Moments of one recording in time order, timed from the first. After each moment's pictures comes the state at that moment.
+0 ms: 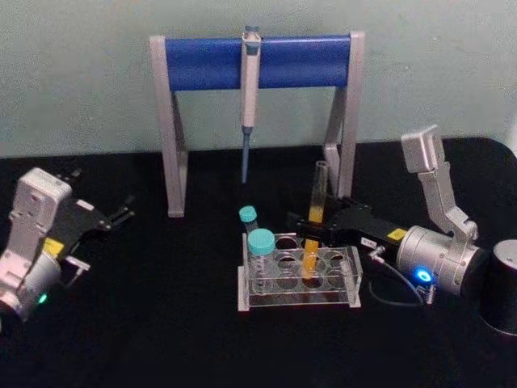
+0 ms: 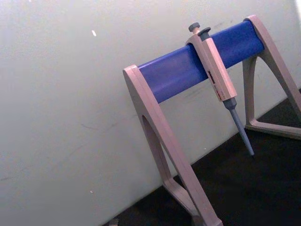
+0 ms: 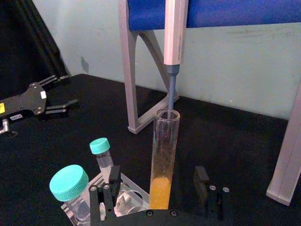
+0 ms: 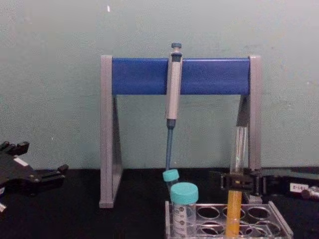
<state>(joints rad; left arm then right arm) -0.20 0.60 0.45 -1.41 -0.25 -0.12 0.03 0.32 0.47 -0.48 -1.41 0.64 0.23 0.43</state>
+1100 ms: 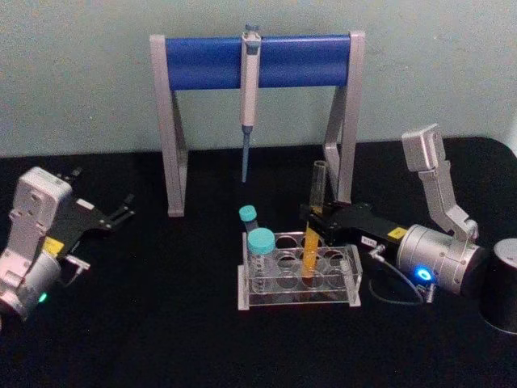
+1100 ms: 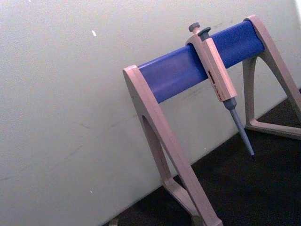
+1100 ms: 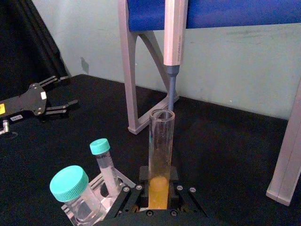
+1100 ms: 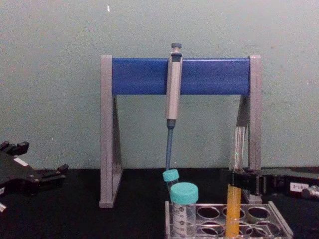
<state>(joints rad) -0.20 0.60 0.45 -1.41 -0.25 -0.12 0.03 0.32 0.47 -0.48 -1.41 0.64 0.24 0.43</state>
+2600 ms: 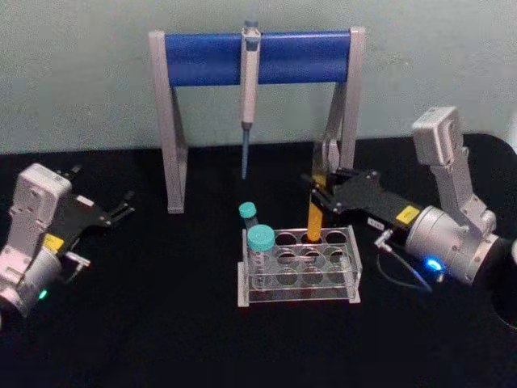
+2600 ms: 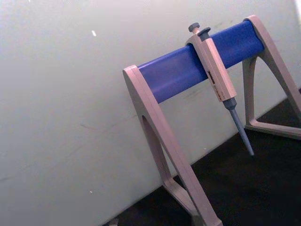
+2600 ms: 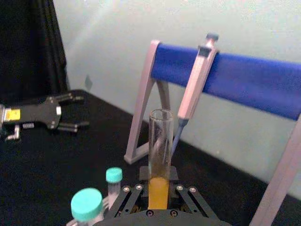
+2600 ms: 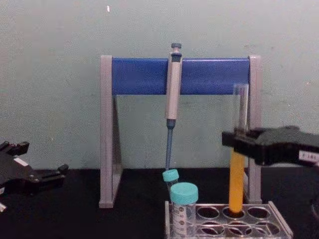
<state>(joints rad) -0.20 0.60 0.45 -1.41 -0.25 -0.12 0.03 0.25 0.50 -0.43 -1.59 0.46 0.10 0.41</state>
